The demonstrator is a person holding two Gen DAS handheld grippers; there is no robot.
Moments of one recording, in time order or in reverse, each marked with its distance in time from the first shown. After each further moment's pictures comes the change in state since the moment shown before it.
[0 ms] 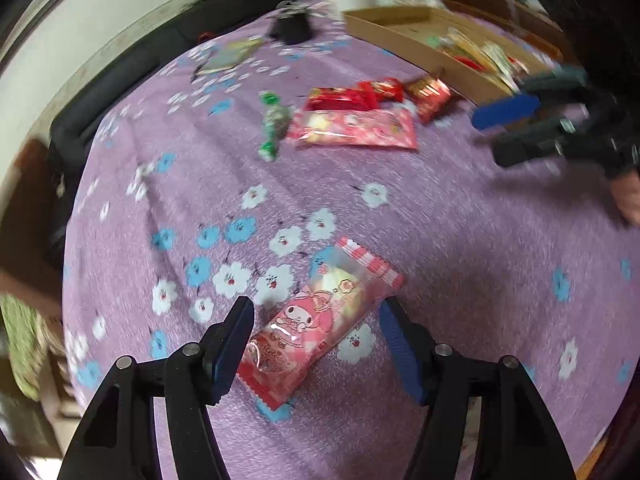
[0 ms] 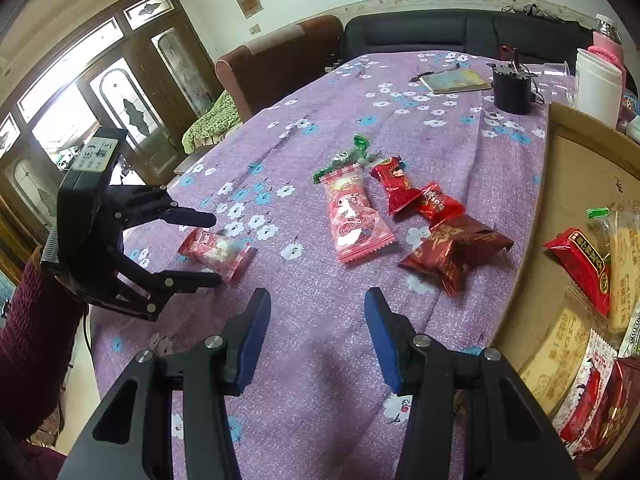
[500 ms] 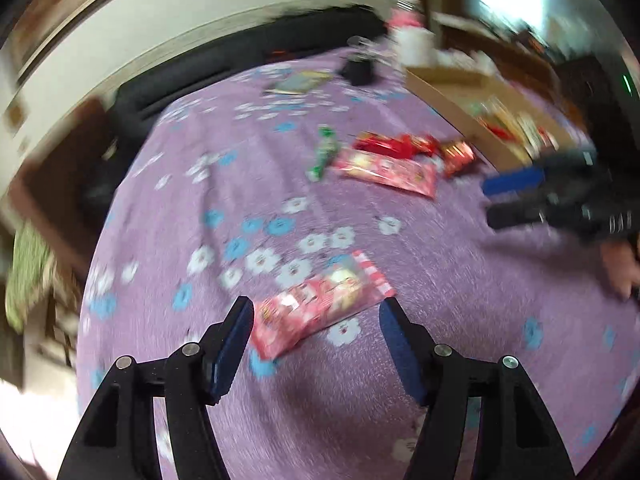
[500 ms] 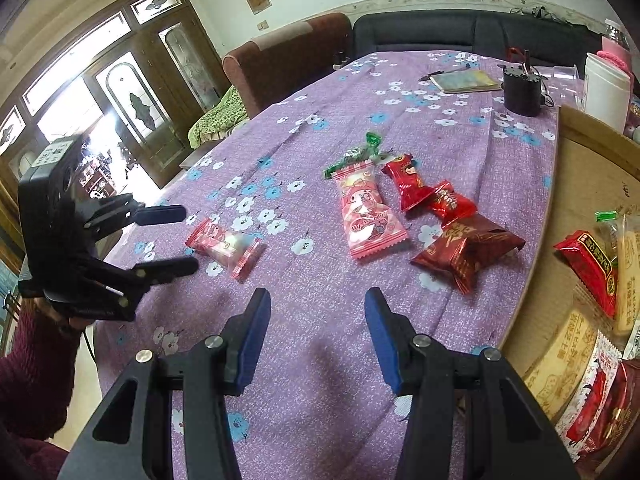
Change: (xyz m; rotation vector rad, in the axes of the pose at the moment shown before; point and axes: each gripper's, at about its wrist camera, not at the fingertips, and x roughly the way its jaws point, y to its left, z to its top) left arm -0.036 -0.017 -0.018 -0.151 -0.122 0.072; right arm 0.001 0.007 -0.001 -0.026 0.008 0.012
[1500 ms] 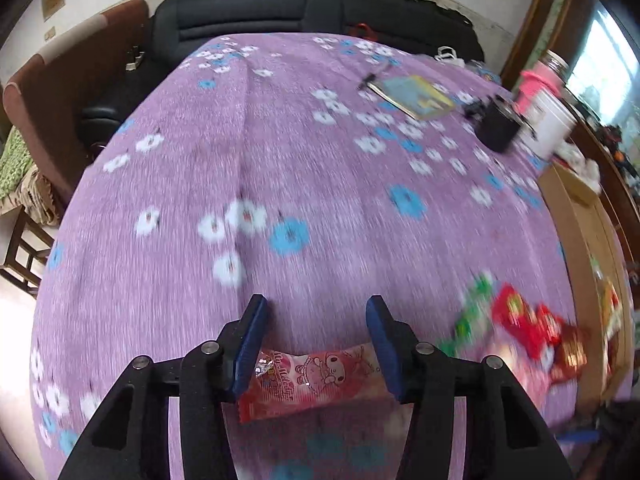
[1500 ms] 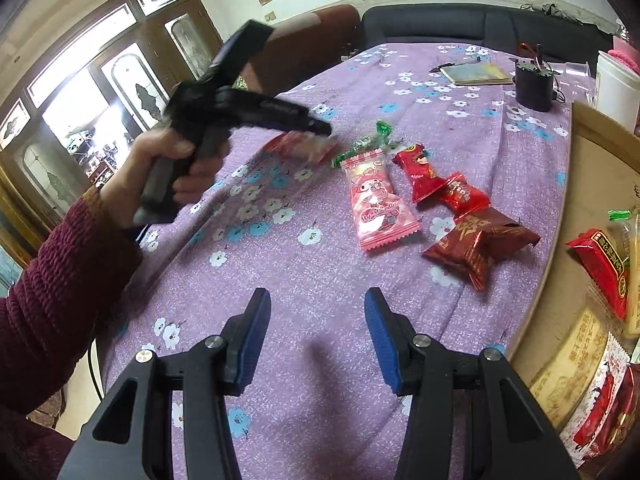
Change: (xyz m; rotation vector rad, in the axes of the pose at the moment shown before) left arm 0.127 0.113 0.105 -0.421 0.108 -0.041; right arm 0.007 -0.002 0.001 -0.017 0.038 0.029
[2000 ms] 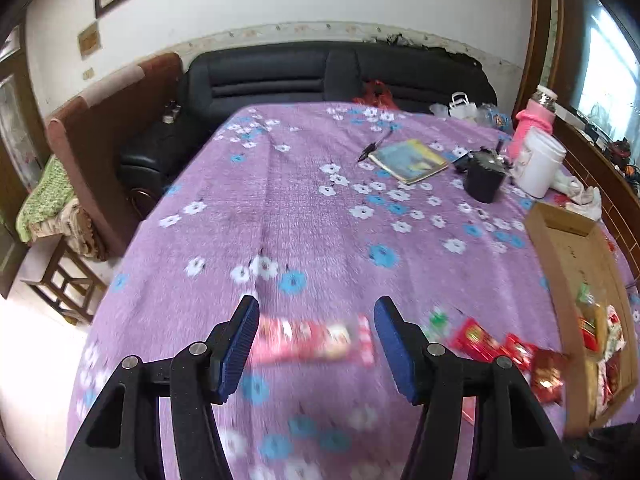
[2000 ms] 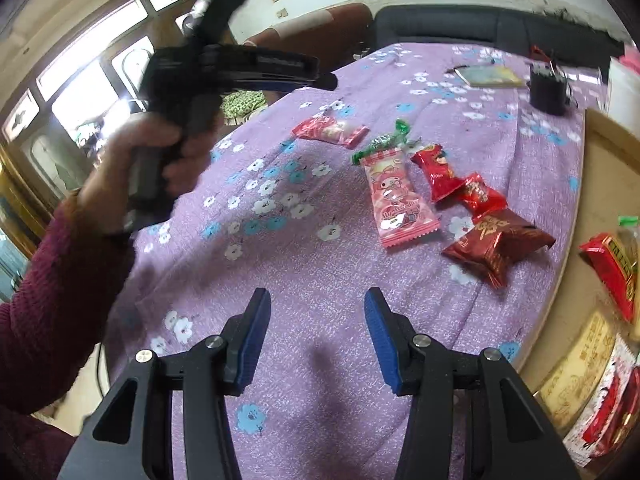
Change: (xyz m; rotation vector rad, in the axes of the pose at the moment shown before) left arm -0.046 -0.024 0.012 -0.004 -0.196 0.128; right arm 0.000 0.003 0.003 -0.012 0.010 0.040
